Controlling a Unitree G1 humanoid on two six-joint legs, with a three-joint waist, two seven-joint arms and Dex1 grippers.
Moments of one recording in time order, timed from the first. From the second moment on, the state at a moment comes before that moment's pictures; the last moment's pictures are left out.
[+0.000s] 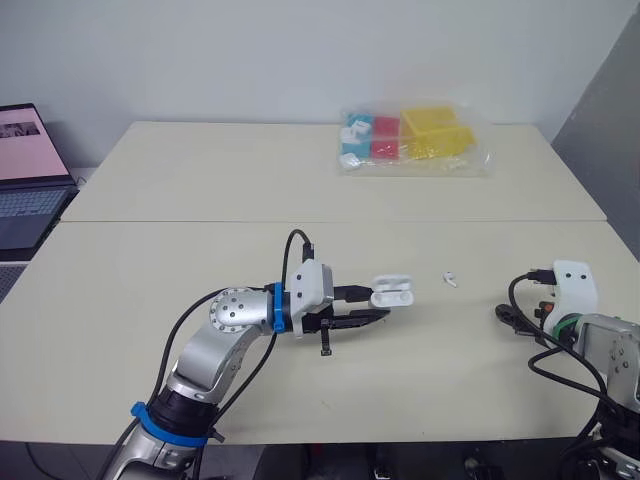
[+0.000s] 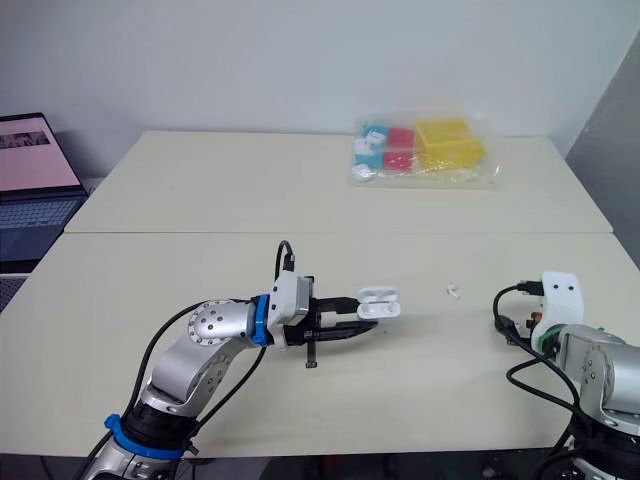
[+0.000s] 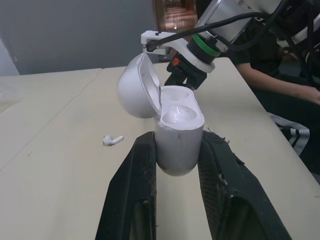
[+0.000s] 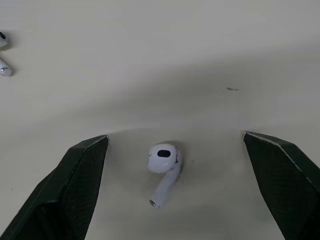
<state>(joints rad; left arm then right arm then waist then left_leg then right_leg) -0.32 0.43 -0.25 -0.25 -0.36 0.19 -1.05 -0.25 -0.46 -0.45 -0.50 0.26 1.61 0.24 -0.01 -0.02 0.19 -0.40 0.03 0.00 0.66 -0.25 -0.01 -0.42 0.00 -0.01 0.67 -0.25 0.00</state>
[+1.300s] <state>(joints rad) -0.27 0.47 -0.25 -0.28 -0.35 0.19 -1.03 -0.23 -1.25 0.17 -0.30 0.23 0.53 1.17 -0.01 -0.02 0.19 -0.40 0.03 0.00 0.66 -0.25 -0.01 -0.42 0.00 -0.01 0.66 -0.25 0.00</state>
